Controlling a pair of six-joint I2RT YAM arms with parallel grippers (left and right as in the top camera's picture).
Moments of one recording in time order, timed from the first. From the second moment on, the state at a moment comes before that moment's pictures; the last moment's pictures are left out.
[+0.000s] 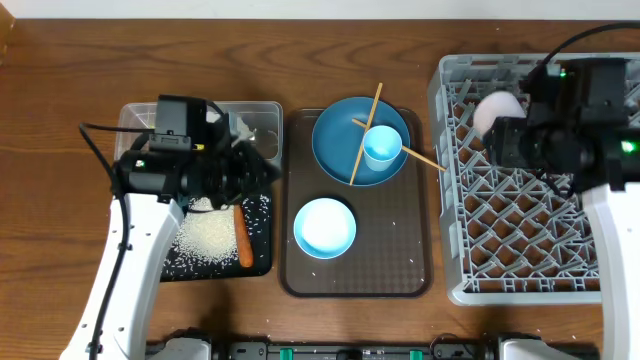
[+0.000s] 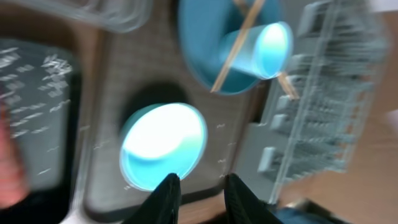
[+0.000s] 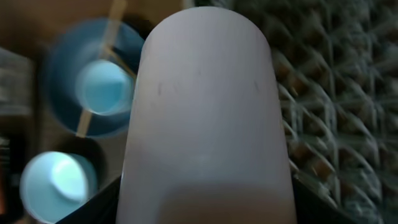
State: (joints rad) left arm -0.11 1.32 1.18 -1.03 0.54 -0.55; right arm 0.01 1.41 1.51 -1.21 -0.09 0.11
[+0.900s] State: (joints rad) left arm -0.39 1.32 1.18 -1.06 0.14 -0.51; right arm 0.01 1.83 1.51 -1.24 -0.03 0.11
